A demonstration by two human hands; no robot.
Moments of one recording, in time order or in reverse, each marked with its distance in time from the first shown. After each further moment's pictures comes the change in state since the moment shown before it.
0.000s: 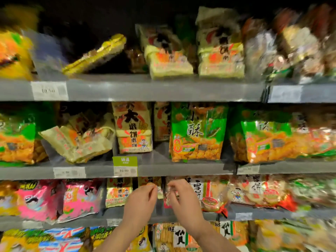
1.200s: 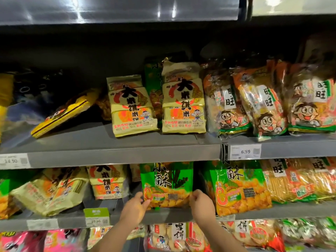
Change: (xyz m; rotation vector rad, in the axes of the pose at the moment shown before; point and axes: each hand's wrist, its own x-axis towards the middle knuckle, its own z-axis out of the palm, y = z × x) left_hand 0.125 0.088 0.000 0.025 -0.261 -0.302; right_hand 0.102 0.073 -0.143 0.051 -0.002 0.576
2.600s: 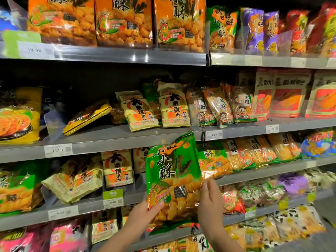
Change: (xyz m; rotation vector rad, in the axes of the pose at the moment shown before) left_hand -0.197 -0.035 -0.065 -0.392 -0.214 0.352; right_hand -0.264 -0.079 -0.038 0.409 0.556 -0.274
